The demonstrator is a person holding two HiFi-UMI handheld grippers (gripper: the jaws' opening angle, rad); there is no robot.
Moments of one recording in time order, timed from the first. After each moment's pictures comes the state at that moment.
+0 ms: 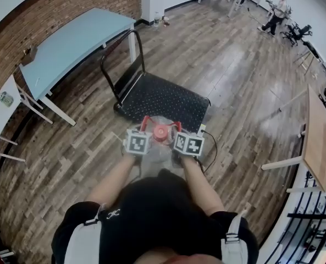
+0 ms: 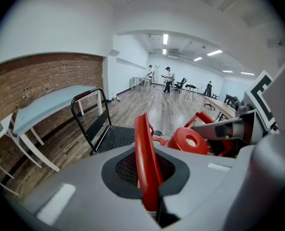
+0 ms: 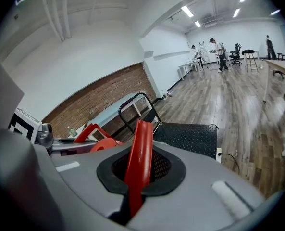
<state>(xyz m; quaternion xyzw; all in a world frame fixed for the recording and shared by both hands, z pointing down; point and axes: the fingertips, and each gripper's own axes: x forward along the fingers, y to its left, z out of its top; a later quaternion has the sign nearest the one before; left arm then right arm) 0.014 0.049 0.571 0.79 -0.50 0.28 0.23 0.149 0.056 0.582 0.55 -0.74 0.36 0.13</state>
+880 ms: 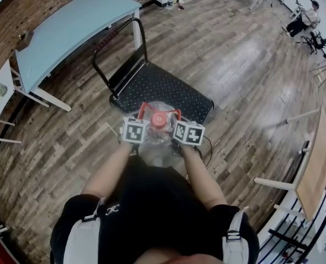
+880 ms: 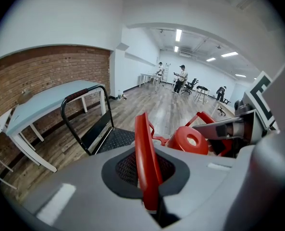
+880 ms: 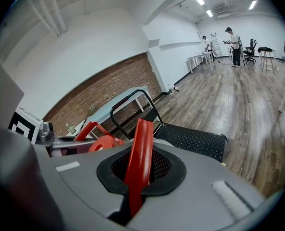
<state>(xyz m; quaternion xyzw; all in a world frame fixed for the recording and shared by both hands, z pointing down) 0.058 -0.110 0.590 0.75 -0.53 0.28 0.27 0.197 -0.116 0.600 0.50 -0.76 0.38 0.18</state>
